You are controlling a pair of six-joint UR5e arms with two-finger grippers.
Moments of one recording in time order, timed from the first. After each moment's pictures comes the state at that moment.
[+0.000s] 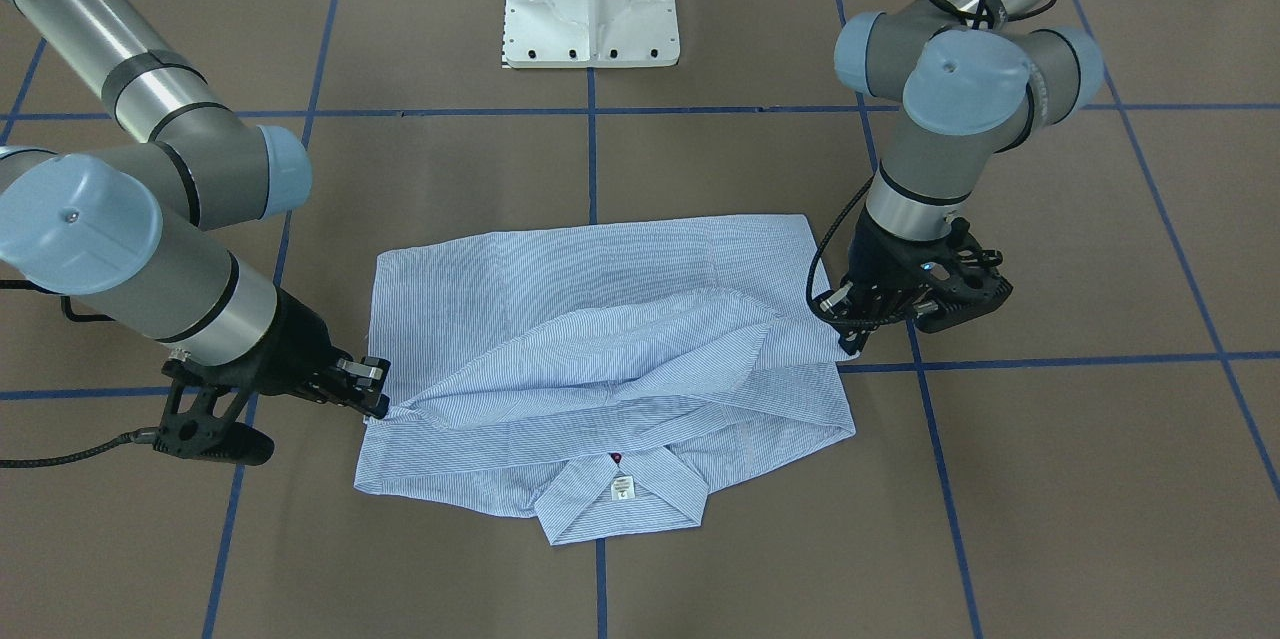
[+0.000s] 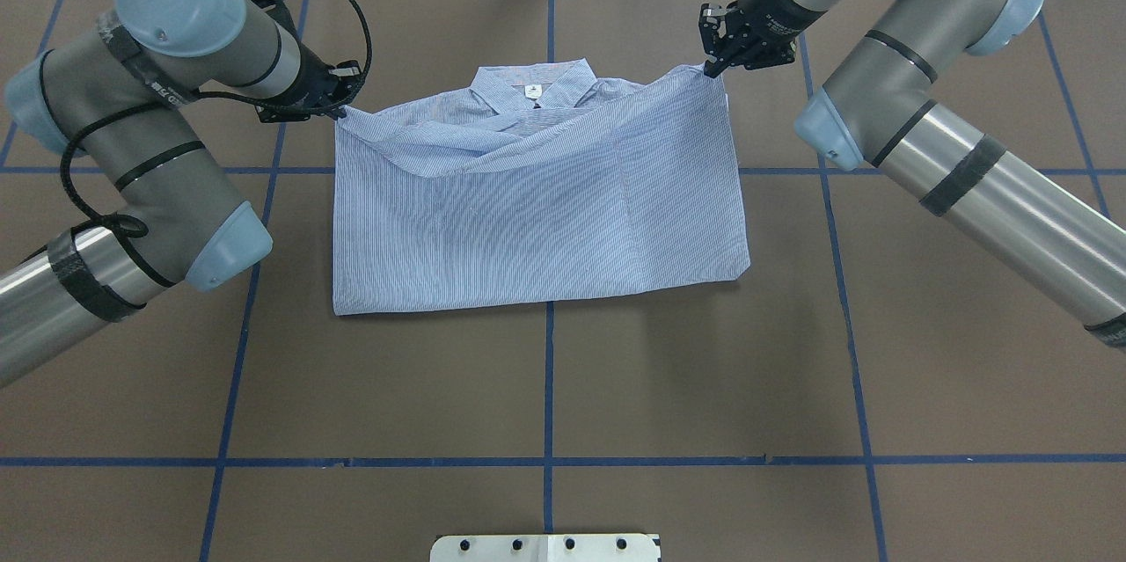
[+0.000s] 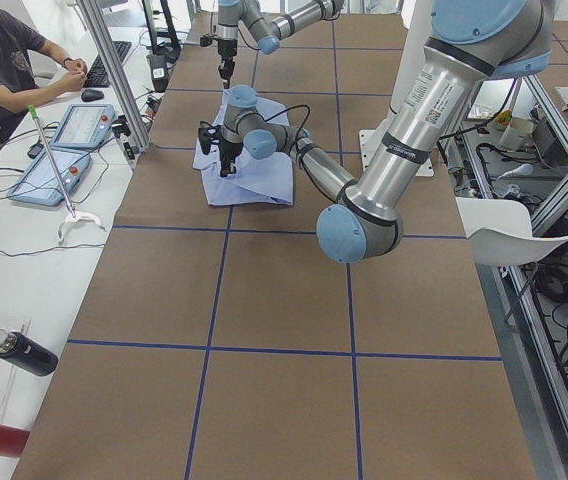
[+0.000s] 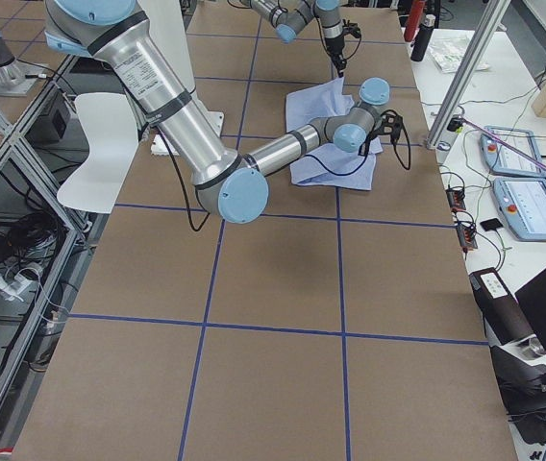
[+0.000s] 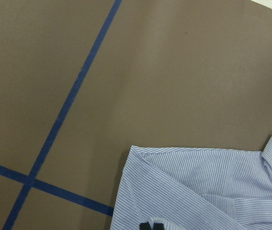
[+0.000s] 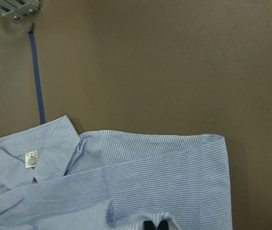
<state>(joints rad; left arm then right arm) -0.83 -2.12 -1.60 -1.84 -1.86 -1.38 0.96 -0.88 1.30 -1.09 2.27 1.22</state>
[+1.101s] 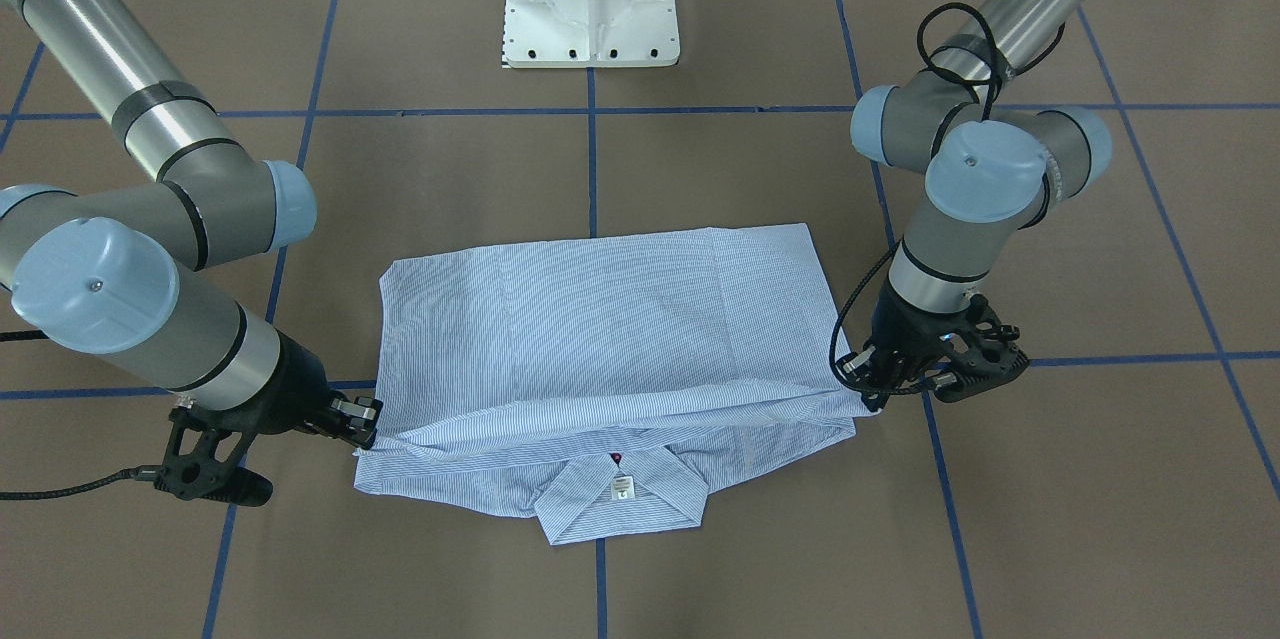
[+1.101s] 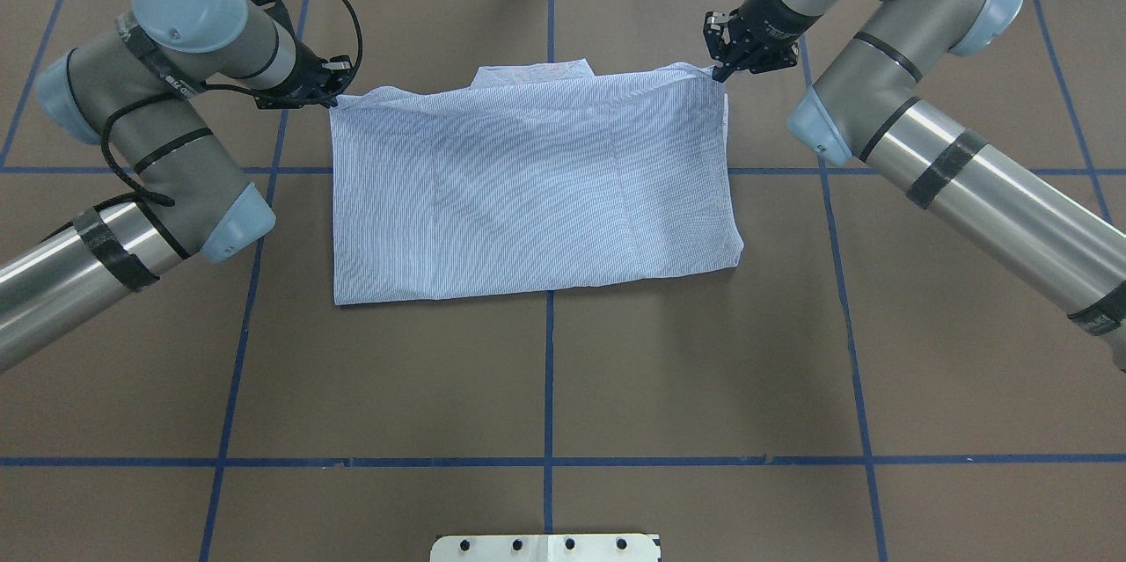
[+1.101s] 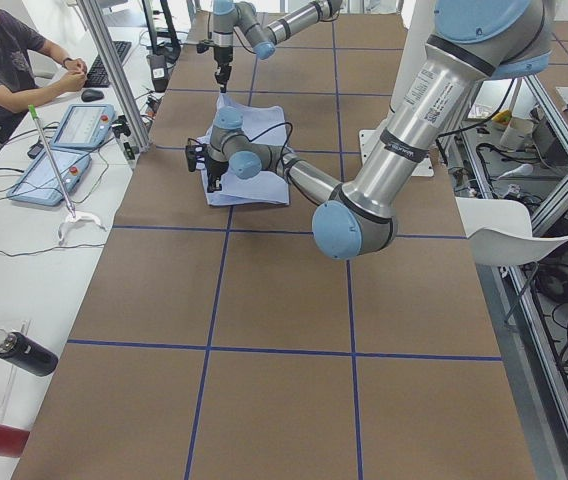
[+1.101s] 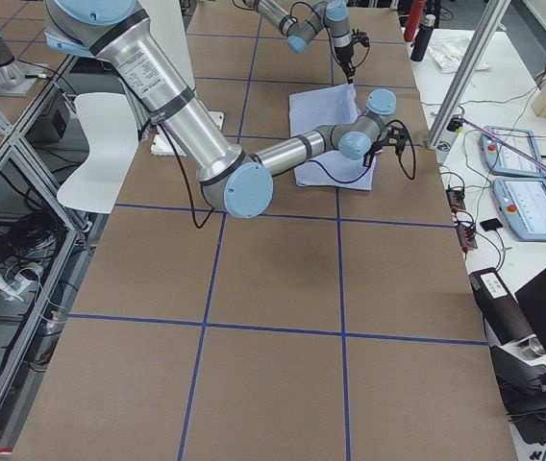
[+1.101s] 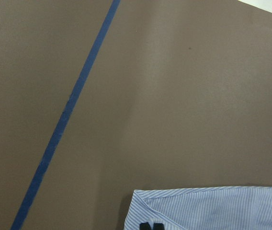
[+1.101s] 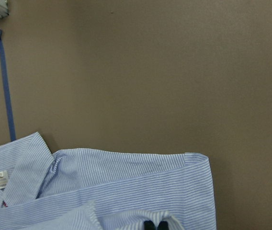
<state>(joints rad) -0.85 -2.15 -1.40 -2.00 -1.86 -1.32 0.96 -0.85 1.20 -1.09 2.25 1.19</state>
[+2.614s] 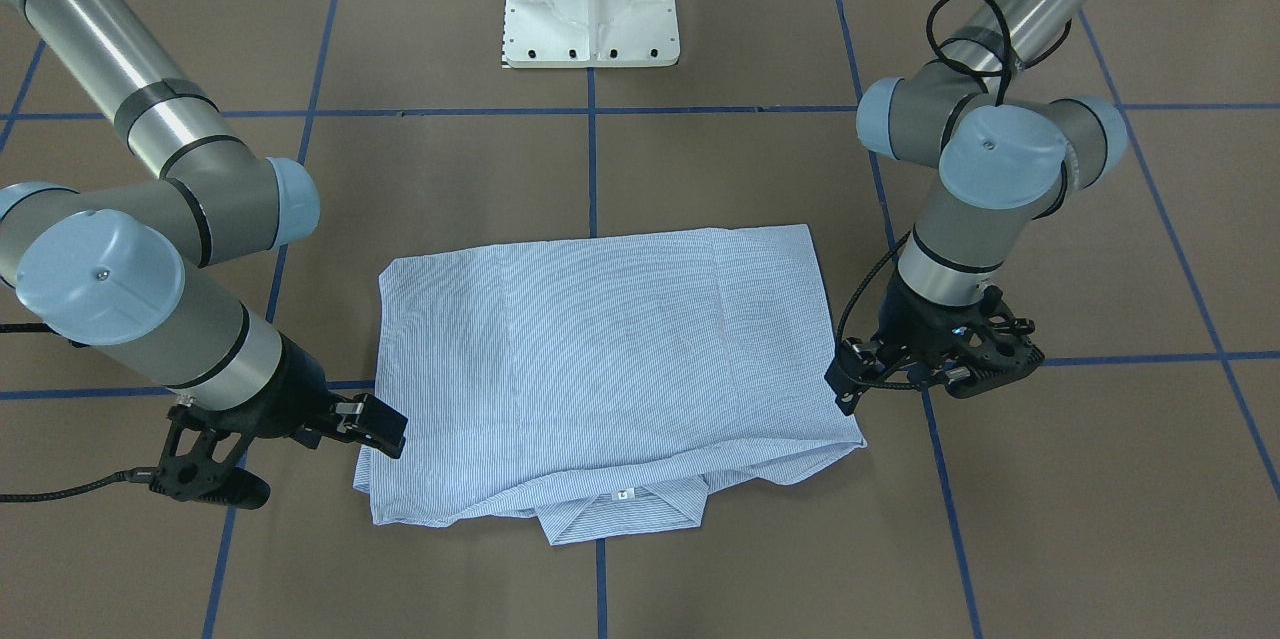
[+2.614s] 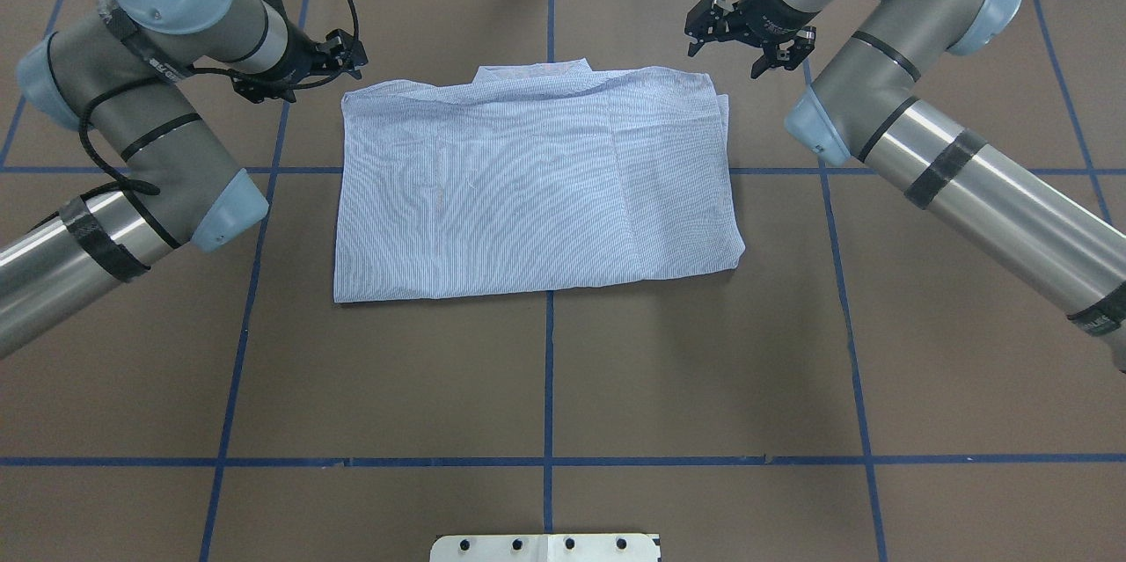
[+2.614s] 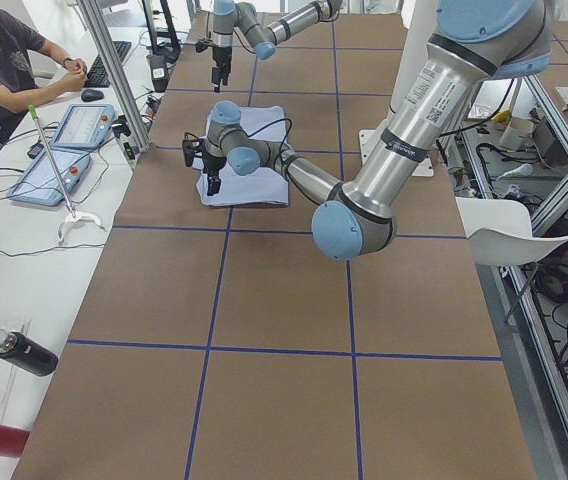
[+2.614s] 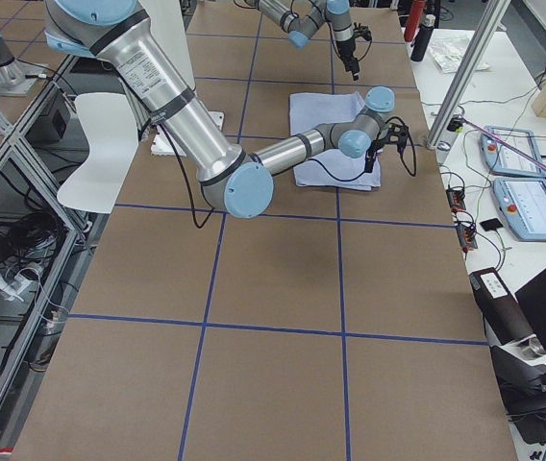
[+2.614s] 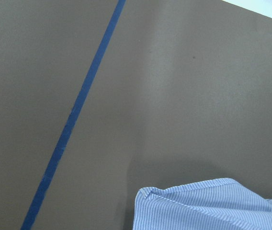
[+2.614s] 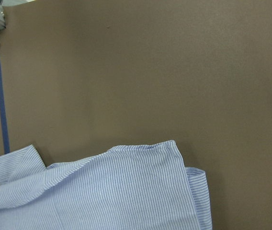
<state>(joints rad) -0.88 -2.15 -1.46 -1.98 -1.89 -1.32 0.95 -0.87 1.24 -1.08 2.20 1.20</state>
